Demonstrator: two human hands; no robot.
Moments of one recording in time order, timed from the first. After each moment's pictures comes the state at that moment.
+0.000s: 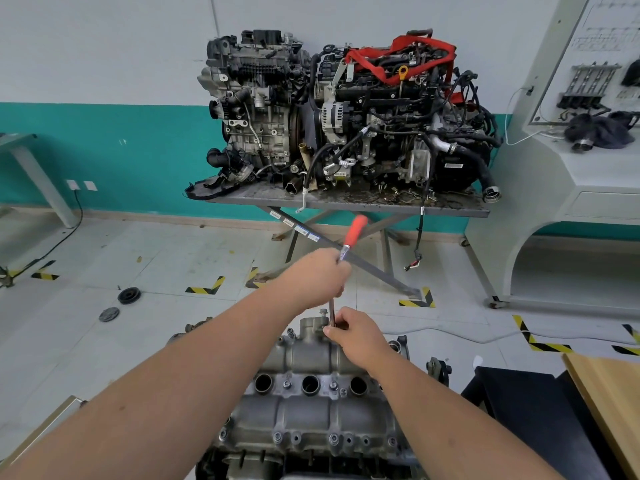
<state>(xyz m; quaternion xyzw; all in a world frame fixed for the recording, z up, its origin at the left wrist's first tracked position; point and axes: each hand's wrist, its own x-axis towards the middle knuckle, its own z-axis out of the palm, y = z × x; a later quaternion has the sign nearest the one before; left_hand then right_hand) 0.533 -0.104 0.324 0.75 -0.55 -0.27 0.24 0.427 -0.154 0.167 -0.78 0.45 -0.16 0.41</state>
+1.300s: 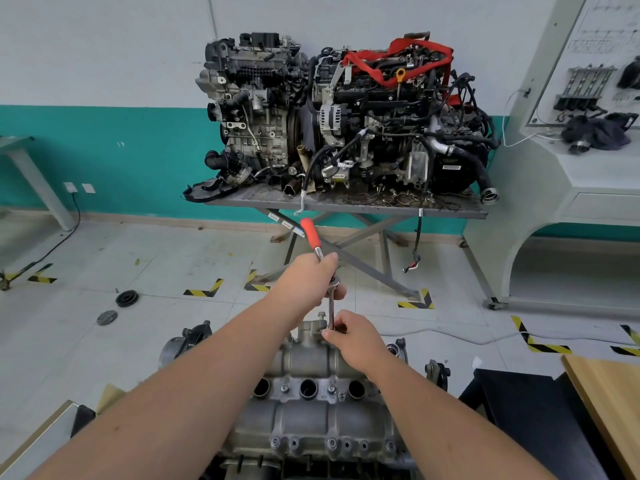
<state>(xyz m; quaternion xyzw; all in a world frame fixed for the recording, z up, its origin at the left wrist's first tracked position) 0.538 -0.102 0.303 0.72 -0.41 -0.37 0.42 0.426 -0.154 0.167 -0.78 0.45 -0.17 0.39</state>
